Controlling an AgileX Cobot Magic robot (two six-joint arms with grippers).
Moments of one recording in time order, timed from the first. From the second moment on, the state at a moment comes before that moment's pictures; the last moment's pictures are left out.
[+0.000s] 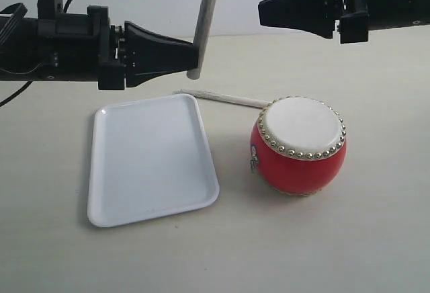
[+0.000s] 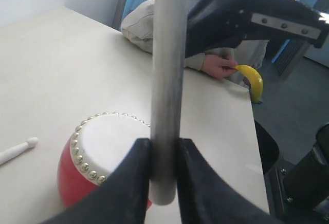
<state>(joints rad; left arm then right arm) -0.32 1.62 -0.87 -1.73 1.09 1.88 0.09 1.55 -0.97 1.50 1.21 -1.78</state>
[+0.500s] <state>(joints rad) -0.31 1.62 -0.87 -1.73 1.09 1.94 0.19 1.58 -0.90 1.73 1.21 -1.95</state>
